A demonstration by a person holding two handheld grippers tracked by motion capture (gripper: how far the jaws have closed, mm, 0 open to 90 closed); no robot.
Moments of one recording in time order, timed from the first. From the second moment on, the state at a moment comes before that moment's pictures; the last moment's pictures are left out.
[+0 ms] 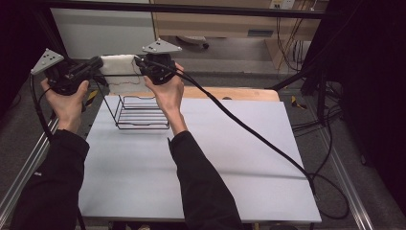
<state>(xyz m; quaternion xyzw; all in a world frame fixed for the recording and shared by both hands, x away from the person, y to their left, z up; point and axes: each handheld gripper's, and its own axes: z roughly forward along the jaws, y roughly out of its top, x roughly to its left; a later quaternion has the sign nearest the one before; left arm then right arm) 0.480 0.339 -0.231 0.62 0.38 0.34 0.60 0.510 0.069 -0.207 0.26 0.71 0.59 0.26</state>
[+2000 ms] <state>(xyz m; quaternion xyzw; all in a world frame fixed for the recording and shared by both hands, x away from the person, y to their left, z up) 0.467 0.329 -0.224 0.71 0.39 0.28 0.51 0.485 0.065 -0.245 0.25 0.75 0.57 0.22</state>
